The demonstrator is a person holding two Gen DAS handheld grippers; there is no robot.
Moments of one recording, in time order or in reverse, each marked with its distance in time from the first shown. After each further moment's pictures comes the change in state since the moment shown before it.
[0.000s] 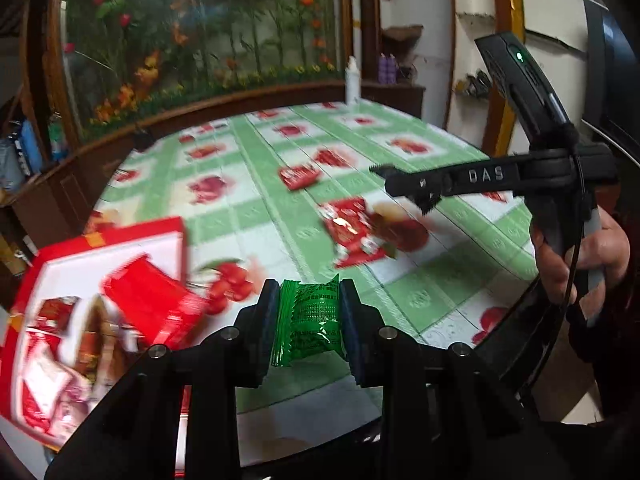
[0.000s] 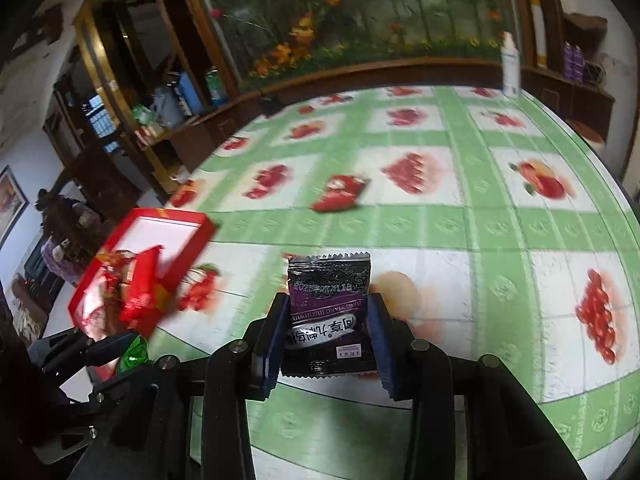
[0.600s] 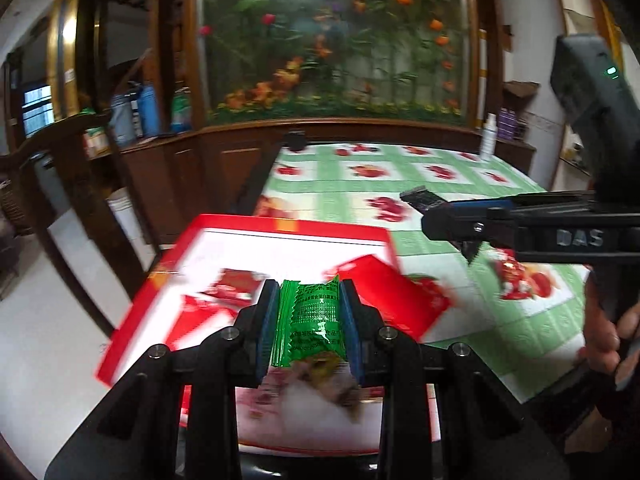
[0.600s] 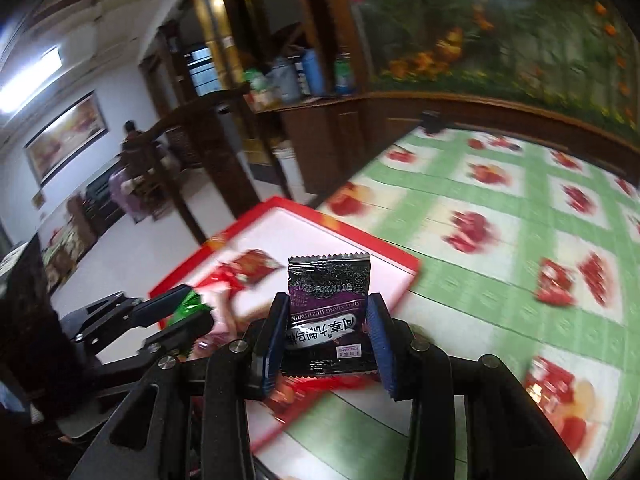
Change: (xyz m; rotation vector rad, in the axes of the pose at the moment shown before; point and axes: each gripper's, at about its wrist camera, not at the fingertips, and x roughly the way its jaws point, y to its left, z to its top) left arm -0.046 0.137 -0.028 -0.258 -0.082 0.341; right arm 0.041 0.204 0.033 -0.313 0.003 0.262
